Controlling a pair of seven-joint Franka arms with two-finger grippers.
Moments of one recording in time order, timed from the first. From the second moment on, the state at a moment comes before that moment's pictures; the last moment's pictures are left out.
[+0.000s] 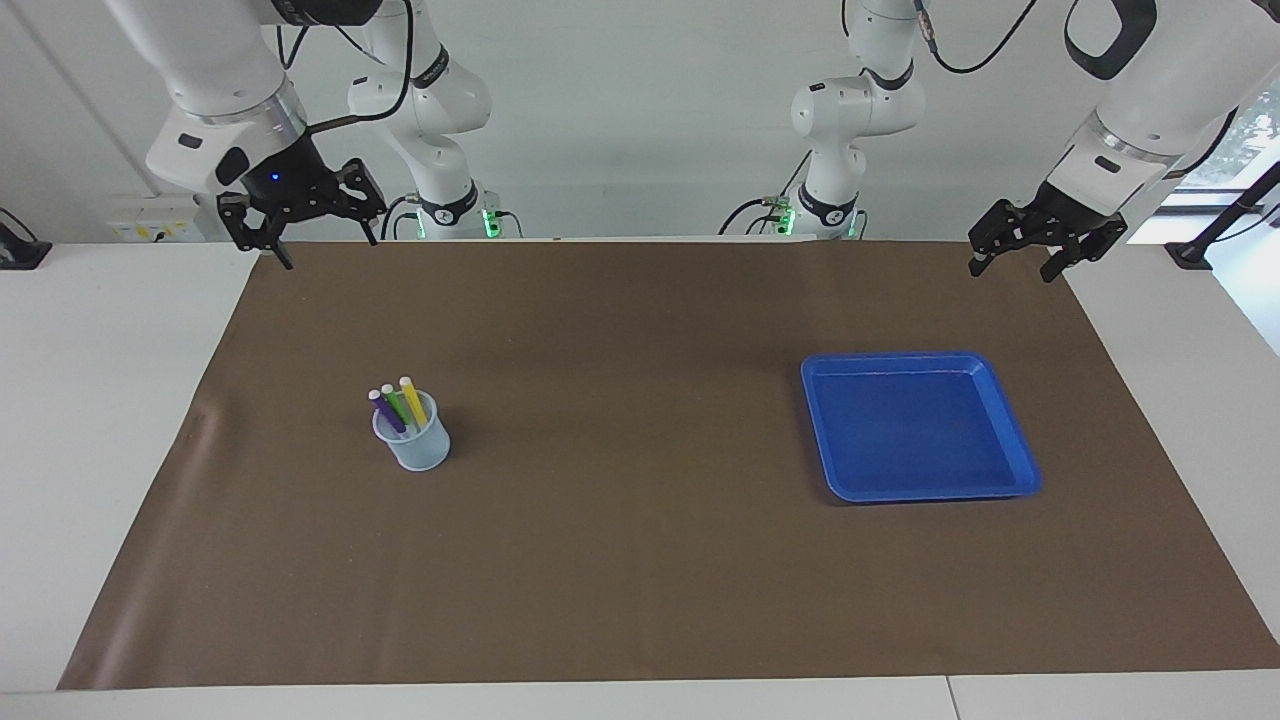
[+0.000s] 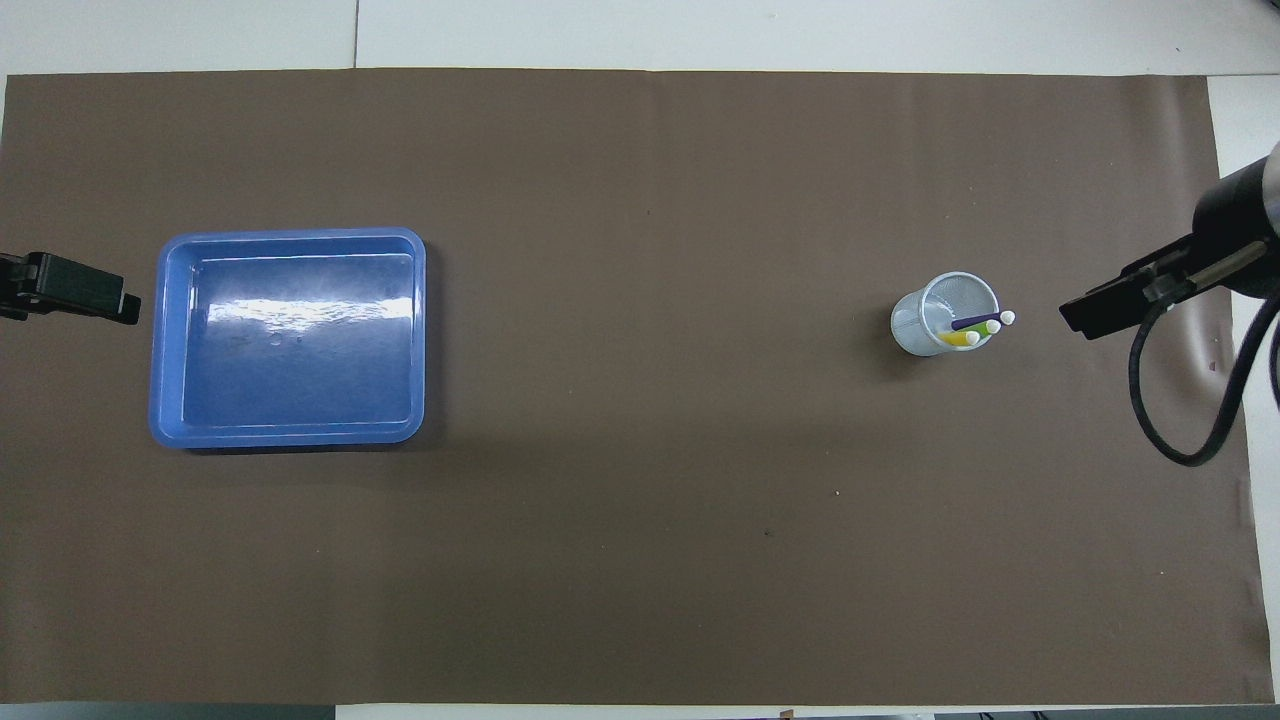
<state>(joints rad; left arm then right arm) 0.05 0.00 -0.08 -1.55 -0.07 1.51 0.11 0.04 0.05 -0.01 -1.42 0.00 1.37 -0.29</state>
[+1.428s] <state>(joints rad) -0.03 -0.02 0.02 -1.57 -0.05 1.49 0.11 0.05 -0.03 -0.07 -1.55 -0.06 1.42 -0.15</state>
